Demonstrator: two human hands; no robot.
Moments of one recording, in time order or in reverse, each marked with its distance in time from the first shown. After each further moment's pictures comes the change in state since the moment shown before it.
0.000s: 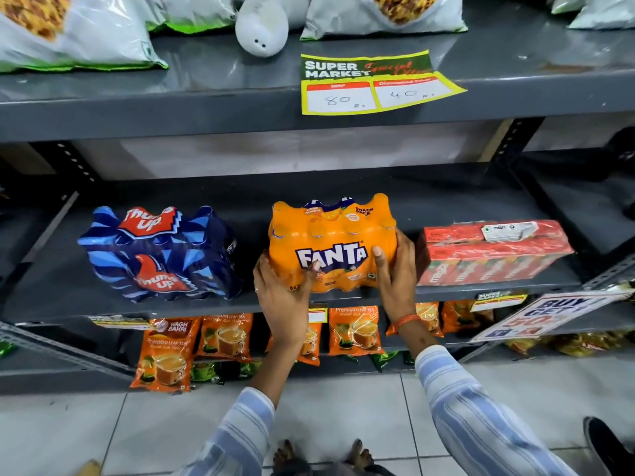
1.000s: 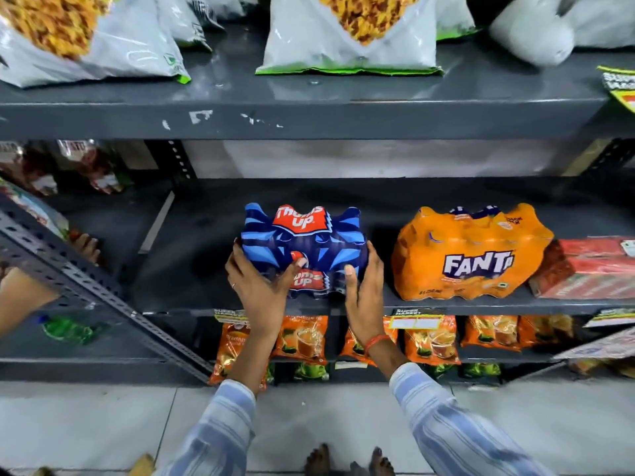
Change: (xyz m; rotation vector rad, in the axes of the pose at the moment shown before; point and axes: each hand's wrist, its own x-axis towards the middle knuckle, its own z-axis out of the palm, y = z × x) left_hand 0.131 -0.117 -0.192 -0.012 0.066 -0.034; right_hand -0.076 -0.058 0.257 -0.075 0.009 -0.184
